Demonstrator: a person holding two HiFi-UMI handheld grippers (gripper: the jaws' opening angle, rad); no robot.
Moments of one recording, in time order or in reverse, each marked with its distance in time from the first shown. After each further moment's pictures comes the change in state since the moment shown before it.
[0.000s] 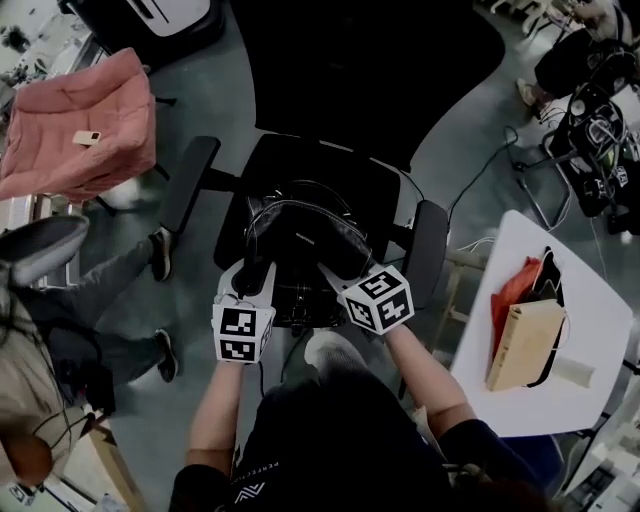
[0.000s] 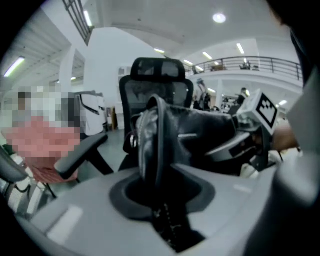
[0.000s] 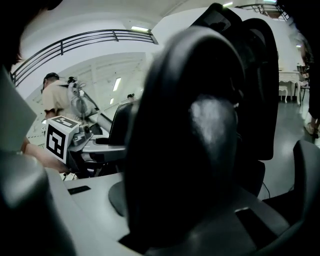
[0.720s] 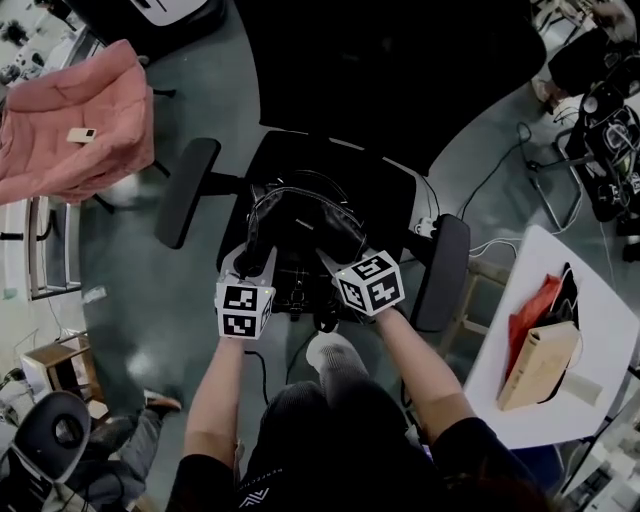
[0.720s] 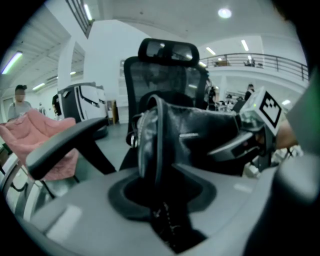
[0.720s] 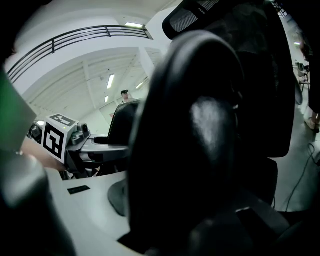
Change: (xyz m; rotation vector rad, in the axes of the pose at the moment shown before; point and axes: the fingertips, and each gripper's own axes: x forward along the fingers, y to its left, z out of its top) left arm 0.085 0.055 -0.033 -0.012 0.050 0.001; right arm 0.087 -0.057 -0.007 0.029 0.030 -0.030
